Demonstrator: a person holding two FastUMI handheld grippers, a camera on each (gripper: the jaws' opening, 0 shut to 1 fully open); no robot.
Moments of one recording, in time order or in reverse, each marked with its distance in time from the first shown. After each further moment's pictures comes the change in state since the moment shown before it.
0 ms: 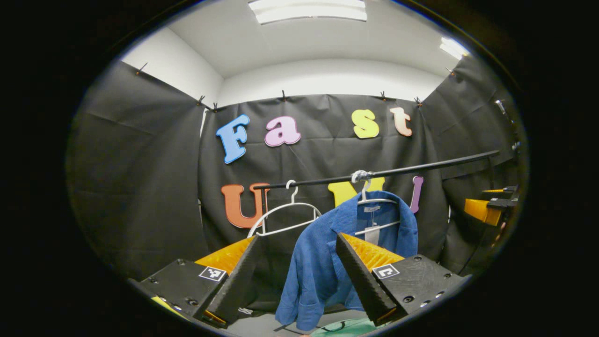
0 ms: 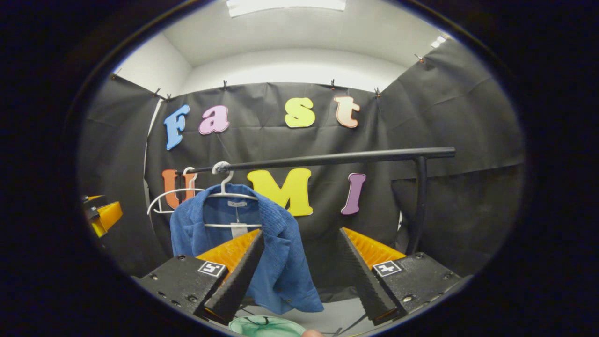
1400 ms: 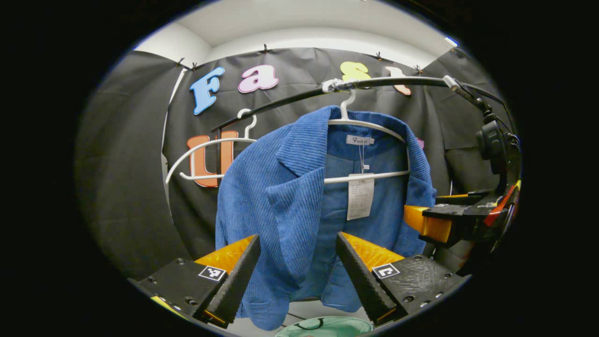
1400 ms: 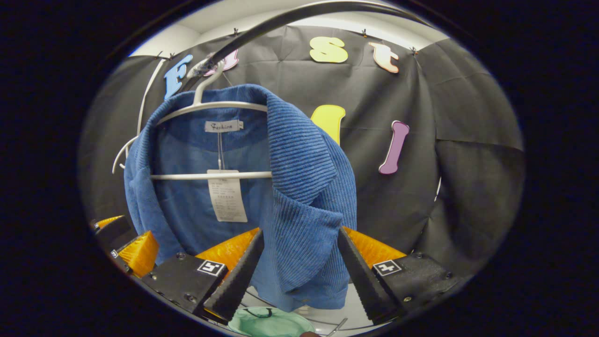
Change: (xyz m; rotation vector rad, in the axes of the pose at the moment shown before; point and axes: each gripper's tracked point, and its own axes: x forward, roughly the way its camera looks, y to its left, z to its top) left arm 0.141 -0.110 -0.152 -0.033 0.215 -0.030; right arm 0.198 0.057 -0.136 -0.052 0.292 0.094
